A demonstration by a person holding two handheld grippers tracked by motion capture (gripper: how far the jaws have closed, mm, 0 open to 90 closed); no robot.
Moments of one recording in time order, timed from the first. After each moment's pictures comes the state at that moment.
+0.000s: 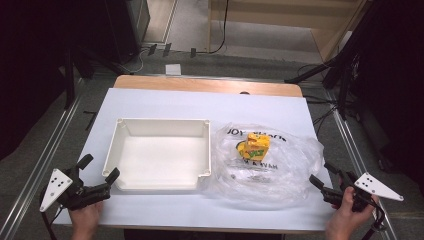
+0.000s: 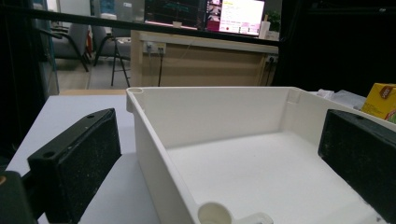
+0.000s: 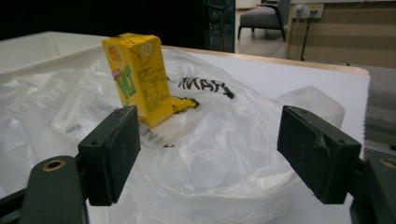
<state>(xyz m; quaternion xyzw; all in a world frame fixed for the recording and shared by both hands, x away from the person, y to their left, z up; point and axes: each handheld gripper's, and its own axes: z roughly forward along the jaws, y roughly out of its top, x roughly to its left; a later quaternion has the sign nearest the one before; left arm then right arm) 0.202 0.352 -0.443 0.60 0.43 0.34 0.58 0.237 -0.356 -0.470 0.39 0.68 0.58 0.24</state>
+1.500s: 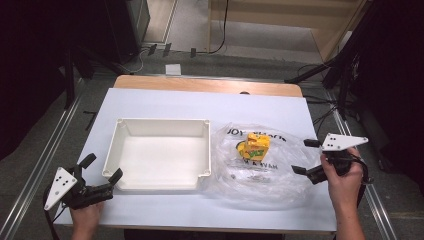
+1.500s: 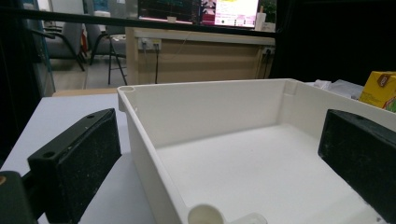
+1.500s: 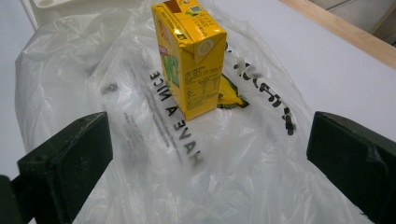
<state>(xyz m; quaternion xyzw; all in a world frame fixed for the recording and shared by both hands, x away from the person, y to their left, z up) 0.204 0.348 -0.442 0.62 0.42 0.34 0.57 0.314 -0.301 -0.396 0.26 0.85 0.44 0.13</state>
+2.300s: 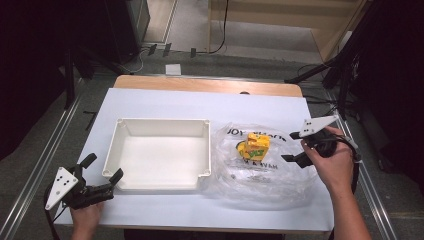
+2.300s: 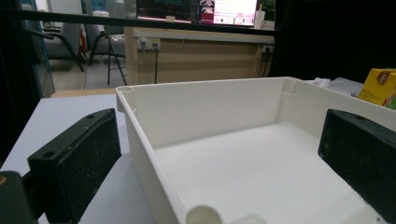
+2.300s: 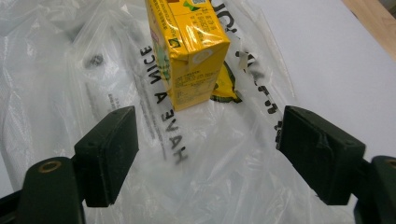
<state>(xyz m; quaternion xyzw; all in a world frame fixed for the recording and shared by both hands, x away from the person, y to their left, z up) 0.205 0.347 -0.442 0.62 0.42 0.34 0.57 0.349 -0.260 -0.367 0.22 0.92 0.31 0.11</state>
